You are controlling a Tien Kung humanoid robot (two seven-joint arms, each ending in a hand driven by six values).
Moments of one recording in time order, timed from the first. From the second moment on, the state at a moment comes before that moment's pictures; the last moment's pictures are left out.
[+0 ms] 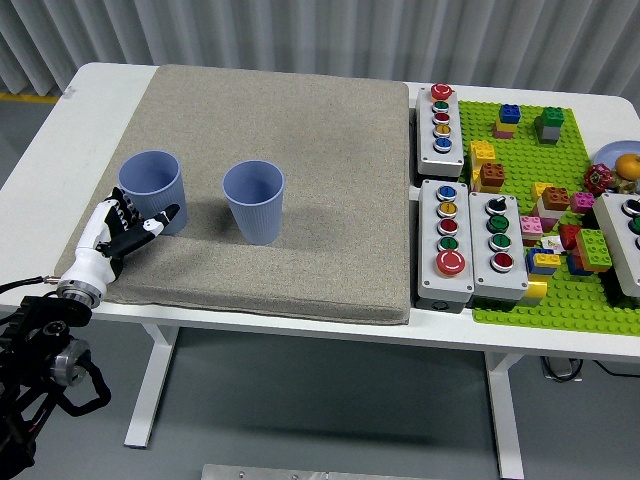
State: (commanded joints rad) left arm -0.16 0.29 -1.19 -1.17 0.90 0.07 -0.24; right arm 0.22 -0.12 1.59 0.18 -1.03 -0.19 -0.28
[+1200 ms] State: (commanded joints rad) left arm -0.15 0.30 -1.21 -1.21 0.93 0.08 -0.23; right arm 0.22 -0.12 1.59 0.18 -1.03 -0.19 -0.28
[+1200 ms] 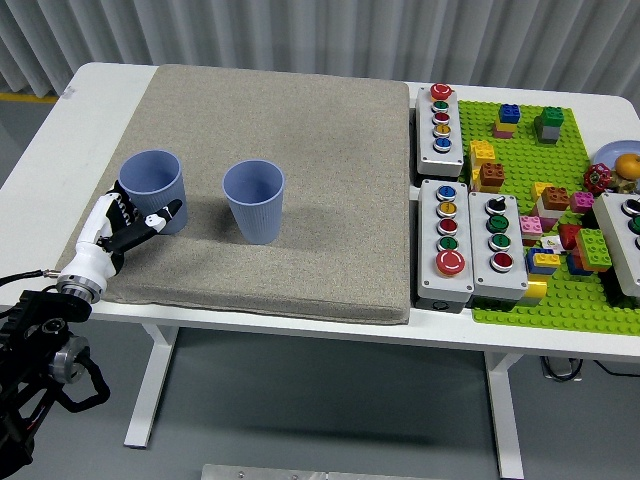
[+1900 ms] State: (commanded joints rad) left arm -0.19 0.31 -1.17 -1.19 0.92 0.08 -0.22; right arm 0.22 -0.12 1.59 0.18 -1.03 -0.19 -0.28
